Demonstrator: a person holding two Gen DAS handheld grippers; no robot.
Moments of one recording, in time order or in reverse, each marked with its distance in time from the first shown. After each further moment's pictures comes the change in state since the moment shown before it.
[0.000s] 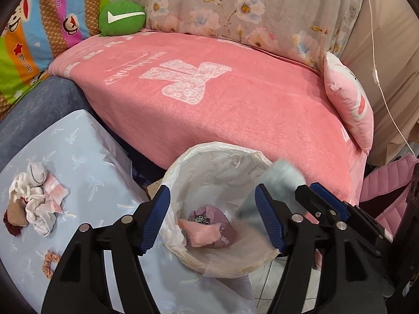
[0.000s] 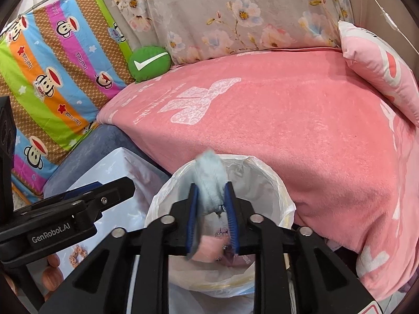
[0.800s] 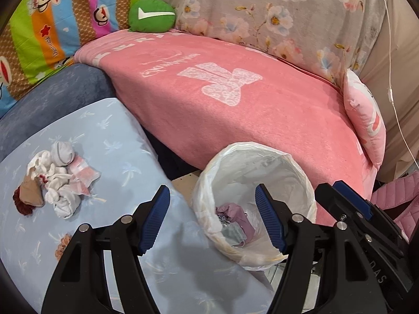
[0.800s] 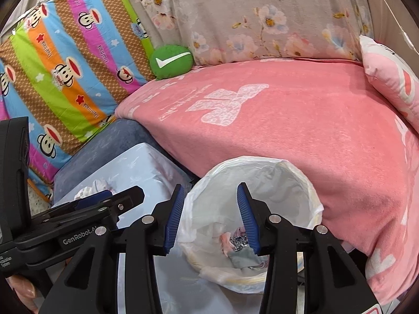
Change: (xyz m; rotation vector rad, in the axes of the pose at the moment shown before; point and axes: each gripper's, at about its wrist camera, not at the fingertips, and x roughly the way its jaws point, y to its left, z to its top) left arm -0.023 0.054 -0.017 -0.103 -0.036 0.069; right arm -0.011 0.054 -0.005 -0.088 -0.002 0.072
